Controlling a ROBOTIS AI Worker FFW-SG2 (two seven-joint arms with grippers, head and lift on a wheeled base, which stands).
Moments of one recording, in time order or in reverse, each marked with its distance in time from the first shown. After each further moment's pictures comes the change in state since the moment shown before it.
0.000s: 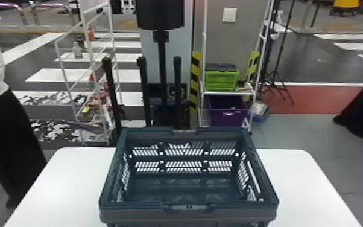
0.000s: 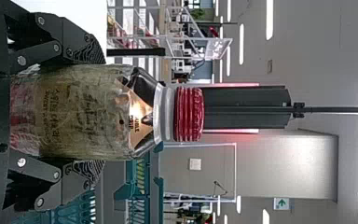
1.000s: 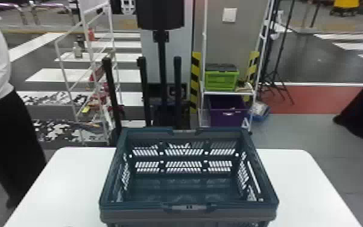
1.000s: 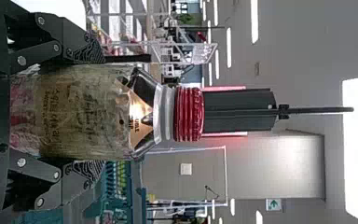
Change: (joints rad) left arm 0.033 0.018 0.047 -0.162 -0.005 0.090 -0.007; right arm 0.006 -0.005 -0.001 0.005 -0.003 -0.008 0.000
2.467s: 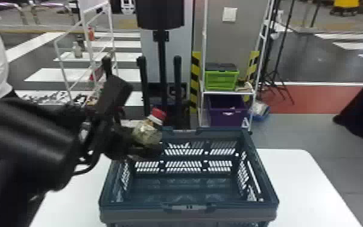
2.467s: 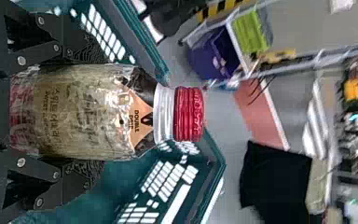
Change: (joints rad) left arm -1.391 0.246 -0.245 0.104 0.003 1.811 -0.899; right arm 0.010 0.055 -0.033 0.006 0.001 -0.026 0.002
